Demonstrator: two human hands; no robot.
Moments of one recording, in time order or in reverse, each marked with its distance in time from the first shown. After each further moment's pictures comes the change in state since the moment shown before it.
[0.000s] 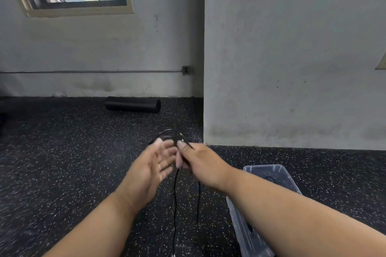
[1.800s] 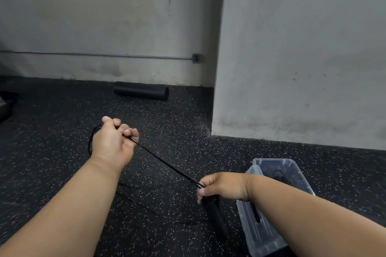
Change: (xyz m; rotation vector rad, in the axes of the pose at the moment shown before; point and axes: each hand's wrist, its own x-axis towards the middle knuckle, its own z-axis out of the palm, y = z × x) left_hand 0.030 0.029 -0.095 -0.650 0.719 0.042; right_hand 0.009 0.112 0.024 -0.089 -0.567 0.354
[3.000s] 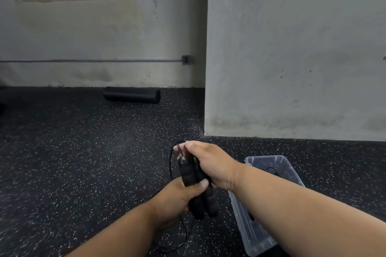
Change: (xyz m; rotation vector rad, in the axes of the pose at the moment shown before) left_hand -0.070 -0.147 -0.025 0.831 -0.825 -0.380; right_hand -0.025 -0.072 -0.004 0.639 0.480 -0.257
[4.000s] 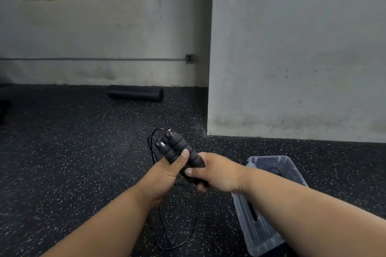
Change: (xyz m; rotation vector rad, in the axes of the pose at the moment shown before) left_hand -0.008 0.041 -0.028 0.103 0.180 0.091; right_hand -0.001 0.019 -0.016 -0.477 -0.196 0.059
